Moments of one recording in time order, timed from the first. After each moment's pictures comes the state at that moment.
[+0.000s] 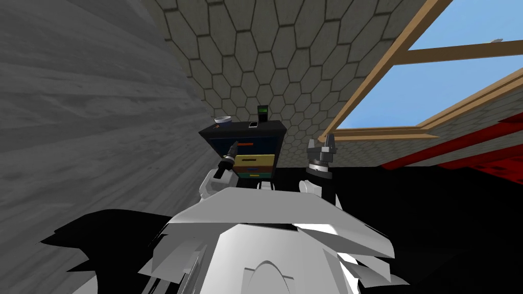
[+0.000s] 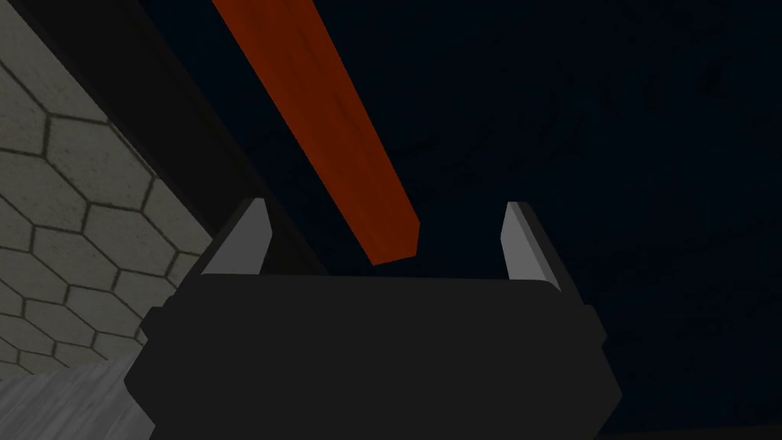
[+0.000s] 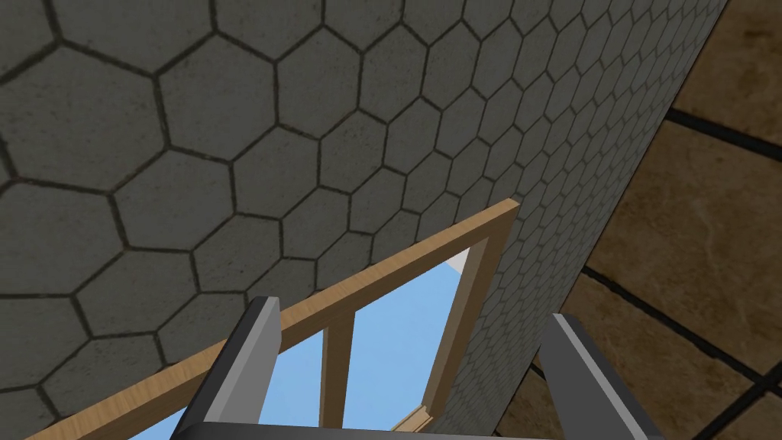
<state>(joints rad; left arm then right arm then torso) 0.31 0.32 -0.02 -2.21 -0.17 0.24 0.06 0.49 0.04 0.03 -2.34 -0.01 -0.44 -0.06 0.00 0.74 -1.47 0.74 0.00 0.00</state>
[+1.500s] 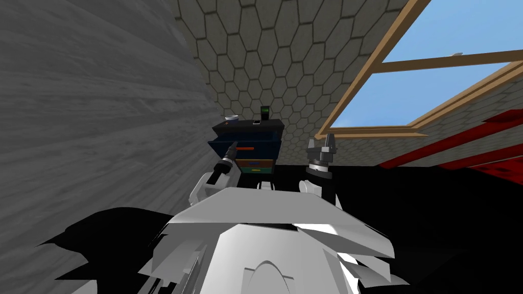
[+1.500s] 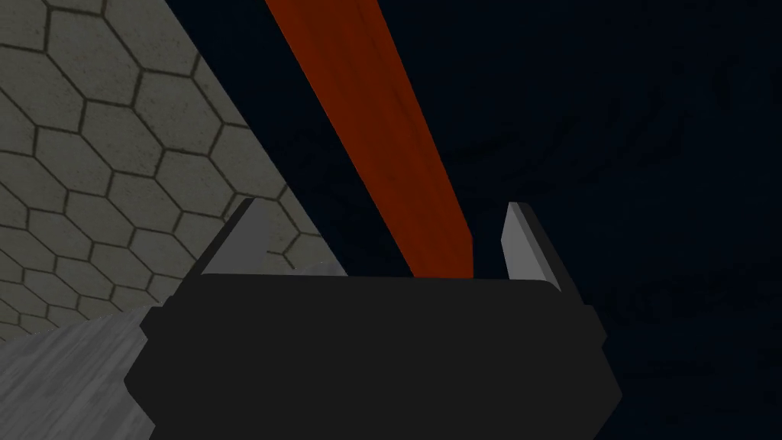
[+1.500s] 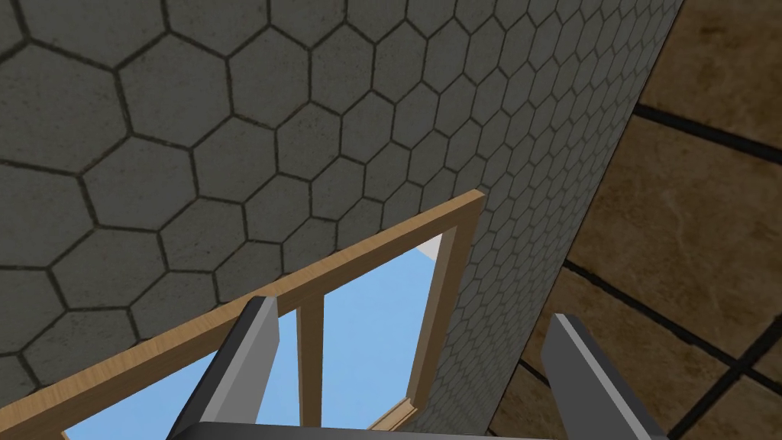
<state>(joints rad) 0.41 0.37 -0.05 -2.38 -0.16 0.31 0.08 0.49 0.04 0.03 -2.34 -0.01 -0.44 -0.06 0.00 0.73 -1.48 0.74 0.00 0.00</state>
